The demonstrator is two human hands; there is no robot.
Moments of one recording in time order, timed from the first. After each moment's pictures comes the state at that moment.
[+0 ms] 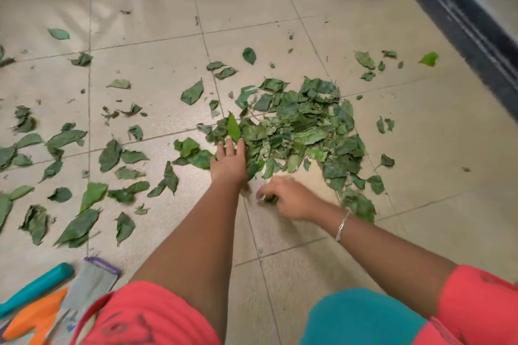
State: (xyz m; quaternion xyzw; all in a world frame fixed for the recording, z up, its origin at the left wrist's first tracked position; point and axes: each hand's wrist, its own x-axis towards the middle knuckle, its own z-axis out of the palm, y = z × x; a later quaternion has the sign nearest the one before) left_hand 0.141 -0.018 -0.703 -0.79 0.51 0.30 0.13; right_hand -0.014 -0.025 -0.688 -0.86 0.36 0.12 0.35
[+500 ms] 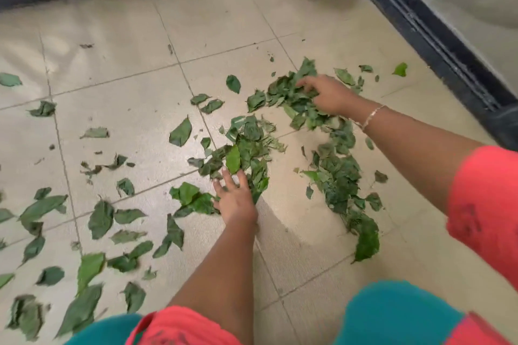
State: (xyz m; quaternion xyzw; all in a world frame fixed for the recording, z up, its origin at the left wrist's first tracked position) left_hand 0.151 -0.044 -0.724 -0.80 0.49 0.32 0.11; right_hand 0.016 -0.240 -0.595 -0.81 0.54 0.02 0.24
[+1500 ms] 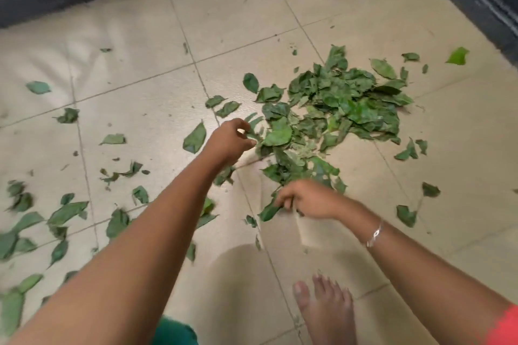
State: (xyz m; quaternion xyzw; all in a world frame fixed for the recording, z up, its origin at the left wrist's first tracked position) left_hand 0.225 -0.144 -0.637 -0.76 0.43 0.46 -0.18; right_hand 0.031 -0.129 -0.669 -0.77 0.41 0.16 0.46
